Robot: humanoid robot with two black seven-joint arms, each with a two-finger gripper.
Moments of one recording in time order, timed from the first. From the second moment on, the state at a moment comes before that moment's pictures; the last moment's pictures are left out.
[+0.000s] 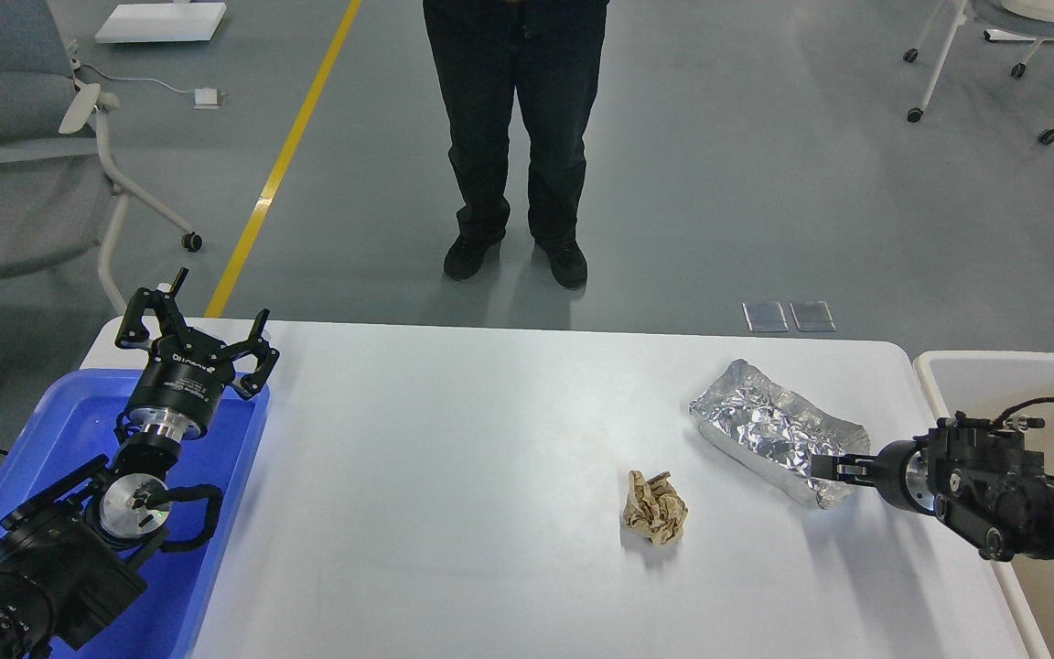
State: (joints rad) left arm -0.58 0.33 -0.75 -0.45 -0.16 -0.64 -0.52; right arm 0.87 -0.34 -0.35 0.38 -1.02 0.10 0.23
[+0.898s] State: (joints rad) left arm -0.58 0.33 -0.75 -0.45 -0.16 -0.64 -0.52; right arm 0.87 -0.35 -0.36 0.36 -0.99 0.03 0.29
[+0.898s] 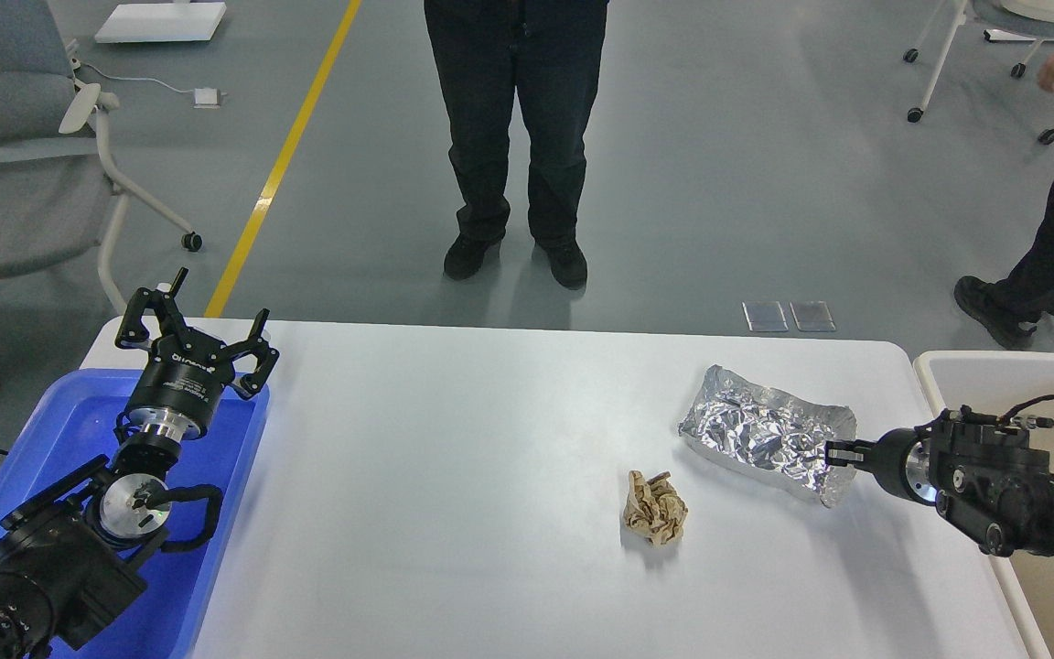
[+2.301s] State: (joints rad) left arm -0.58 0.33 -0.75 -0.45 -0.16 -0.64 -0.52; right arm 1.46 -1.16 -0.35 1.12 -0.90 0.42 0.31
